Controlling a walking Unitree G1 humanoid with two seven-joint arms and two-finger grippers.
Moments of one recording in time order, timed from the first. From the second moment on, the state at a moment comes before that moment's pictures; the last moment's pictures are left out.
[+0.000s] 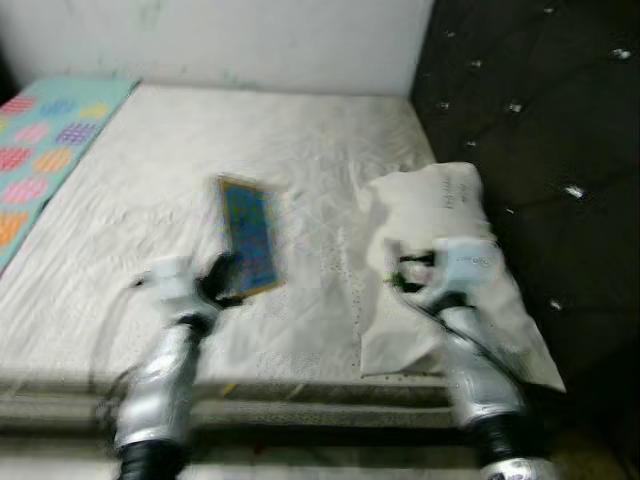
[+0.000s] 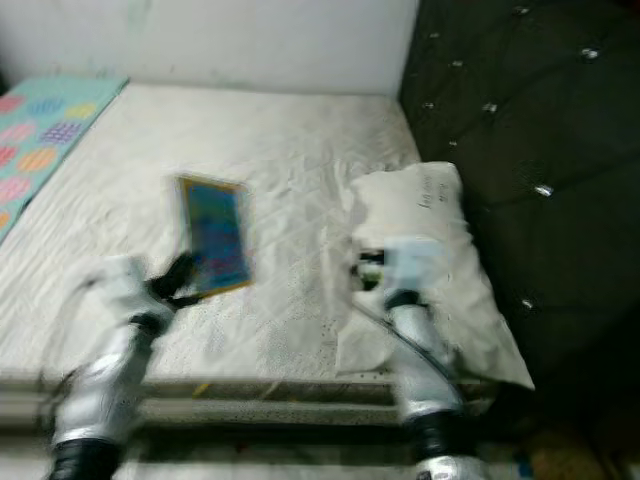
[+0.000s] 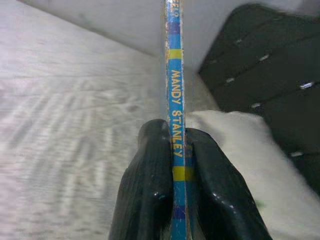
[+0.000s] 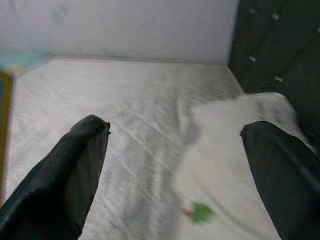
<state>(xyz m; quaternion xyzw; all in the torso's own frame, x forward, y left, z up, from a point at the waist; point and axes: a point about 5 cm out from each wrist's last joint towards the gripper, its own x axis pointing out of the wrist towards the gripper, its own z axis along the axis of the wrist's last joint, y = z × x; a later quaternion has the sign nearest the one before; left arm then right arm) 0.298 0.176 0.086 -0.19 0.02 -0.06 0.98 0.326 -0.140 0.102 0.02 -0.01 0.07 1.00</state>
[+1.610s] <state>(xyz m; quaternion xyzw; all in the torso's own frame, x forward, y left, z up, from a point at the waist) 0.301 0.154 0.088 -0.20 0.01 -0.09 0.97 0.318 -0.167 0.090 -0.01 0.01 0.03 1.00</state>
